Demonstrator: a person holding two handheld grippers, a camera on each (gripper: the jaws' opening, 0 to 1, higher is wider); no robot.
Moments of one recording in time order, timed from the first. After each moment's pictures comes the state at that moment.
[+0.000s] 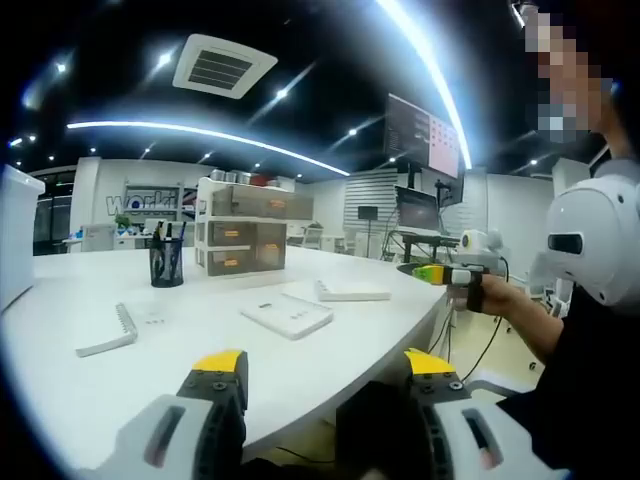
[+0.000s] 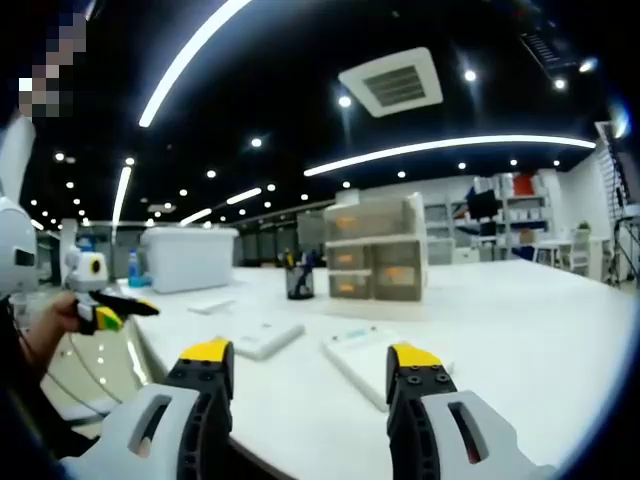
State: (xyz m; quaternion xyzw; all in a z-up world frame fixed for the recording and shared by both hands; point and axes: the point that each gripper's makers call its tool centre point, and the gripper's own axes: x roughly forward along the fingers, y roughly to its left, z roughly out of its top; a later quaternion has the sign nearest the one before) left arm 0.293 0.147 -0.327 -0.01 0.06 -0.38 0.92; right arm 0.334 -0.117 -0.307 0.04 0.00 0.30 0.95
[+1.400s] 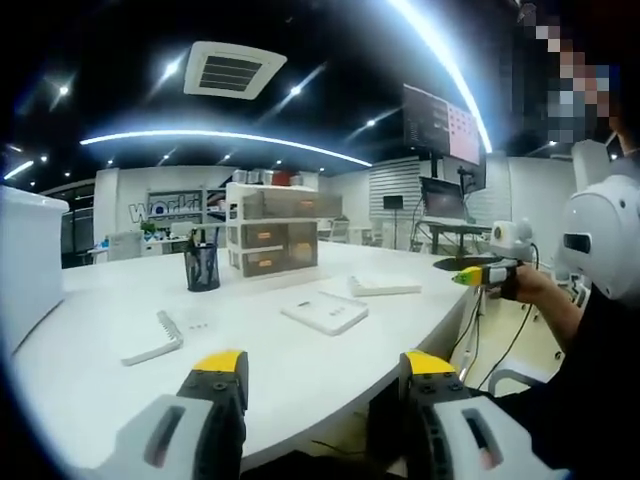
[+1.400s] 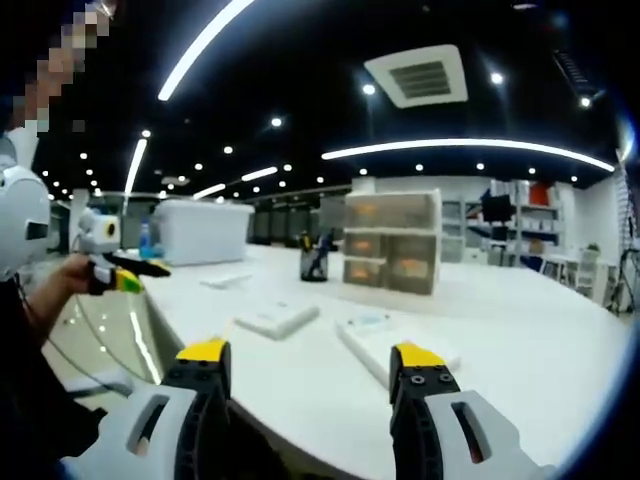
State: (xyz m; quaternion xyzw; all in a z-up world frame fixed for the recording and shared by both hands) left arm 0.297 0.186 -0.318 0.02 0.07 -0.32 0.94; right arm 0.314 -0.103 -0.314 -0.02 0.03 0.32 0.95
